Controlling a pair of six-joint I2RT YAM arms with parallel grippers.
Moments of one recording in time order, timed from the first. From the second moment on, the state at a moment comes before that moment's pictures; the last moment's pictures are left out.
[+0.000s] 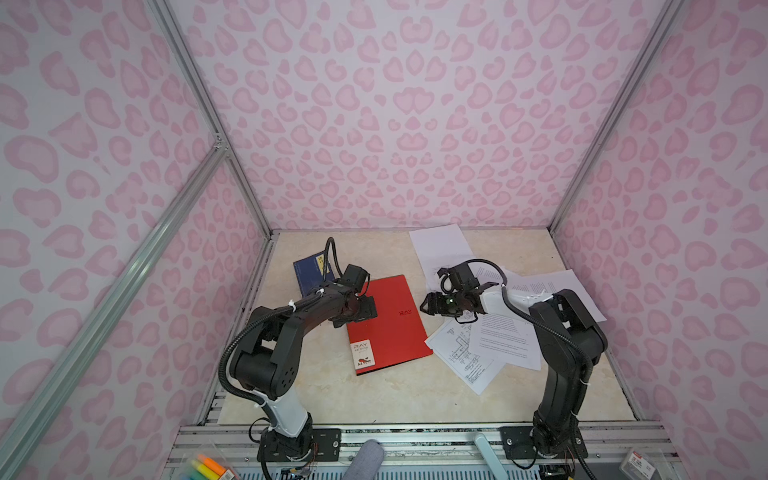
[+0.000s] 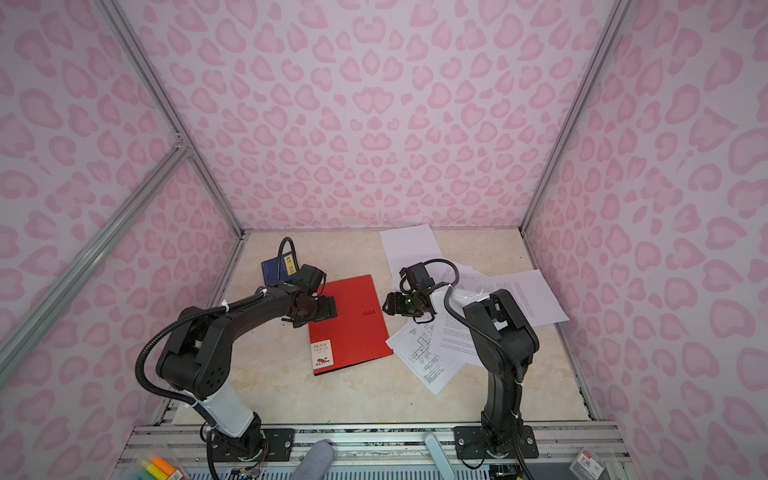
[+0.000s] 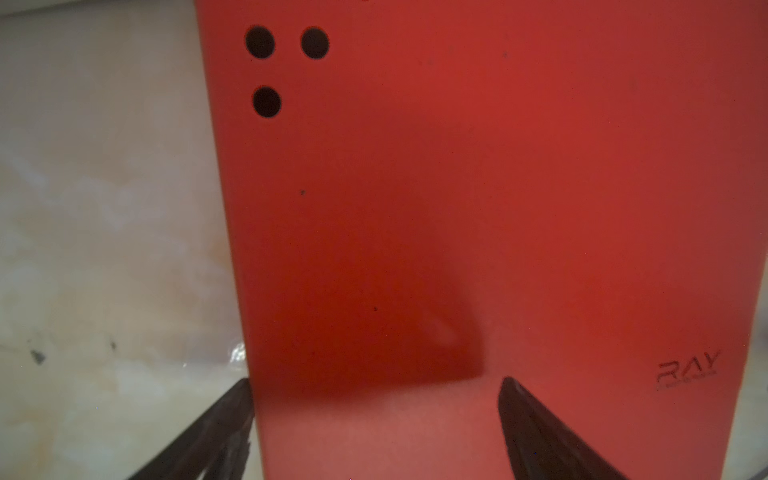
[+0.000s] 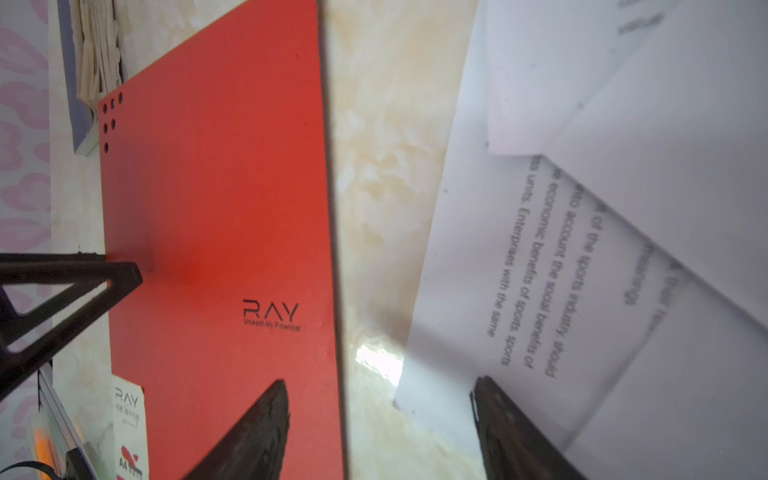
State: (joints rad) left arm -0.37 1.75 1.08 -0.56 -0.05 -0.59; right arm 0.46 1.87 1.07 -0.23 -0.35 0.47
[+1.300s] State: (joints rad) left arm -0.25 1.93 1.21 -0.42 0.12 -0.58; right arm 0.52 2.06 1.33 -0.26 -0.46 0.60
